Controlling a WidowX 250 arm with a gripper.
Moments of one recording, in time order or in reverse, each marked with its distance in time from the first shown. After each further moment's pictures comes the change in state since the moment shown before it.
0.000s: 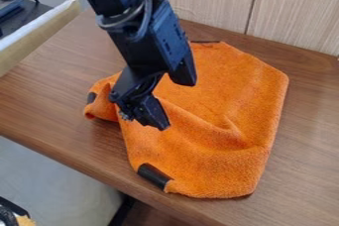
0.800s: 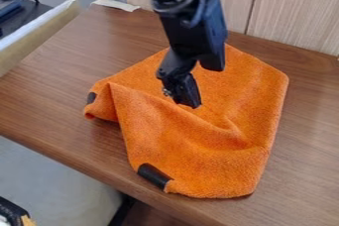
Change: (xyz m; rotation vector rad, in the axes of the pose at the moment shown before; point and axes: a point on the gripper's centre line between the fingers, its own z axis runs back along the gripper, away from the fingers) arm 0.001 0.048 -0.033 -0.025 0.084 -0.027
